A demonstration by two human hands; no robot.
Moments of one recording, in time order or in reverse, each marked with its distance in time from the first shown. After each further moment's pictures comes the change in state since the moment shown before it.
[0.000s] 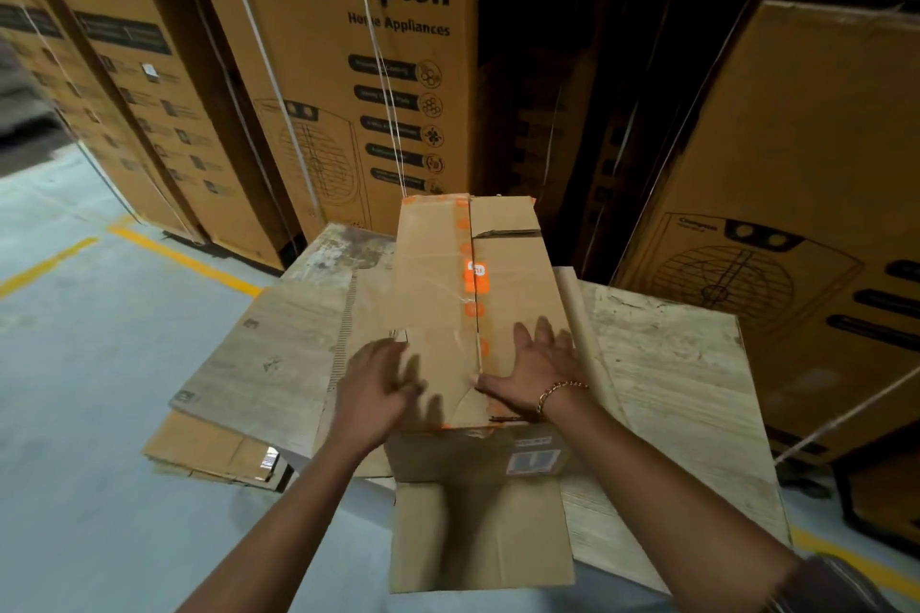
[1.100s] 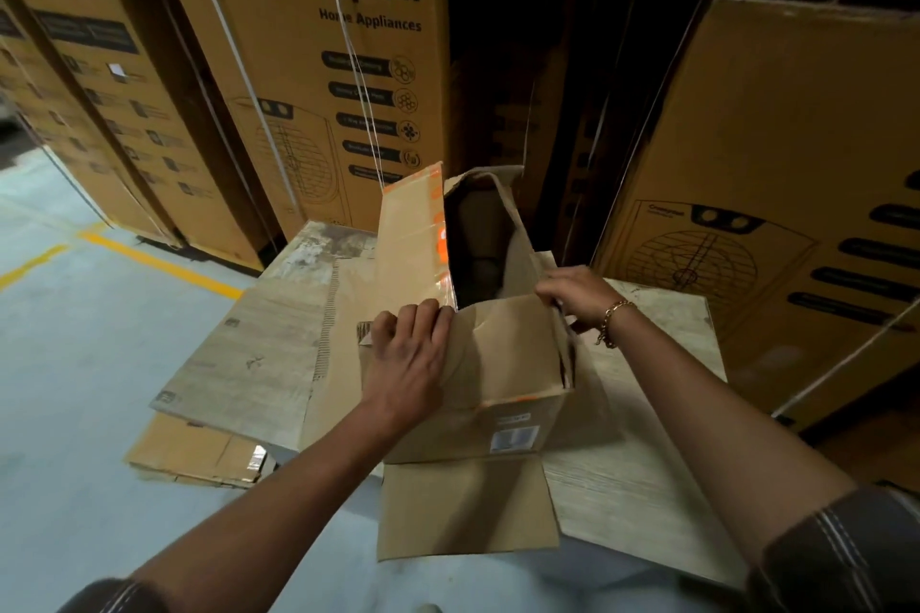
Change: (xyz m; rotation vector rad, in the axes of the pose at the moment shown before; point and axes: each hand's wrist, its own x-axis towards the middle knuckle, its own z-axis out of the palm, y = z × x) left_hand -0.005 0.061 0.020 0.737 0.256 0.582; right_hand -0.006 0.063 -0.097 0.703 0.001 -0.026
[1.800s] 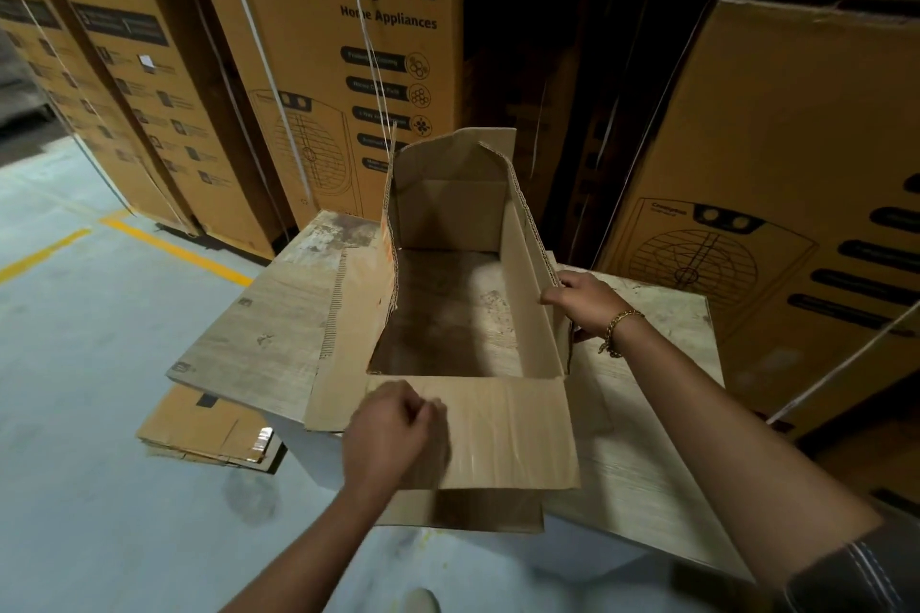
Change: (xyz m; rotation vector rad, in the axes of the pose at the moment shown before) left_hand -0.102 0.037 -0.001 -0.662 -0.204 -0.665; right_hand -0.028 0.020 0.008 -0.033 -0.031 -0.023
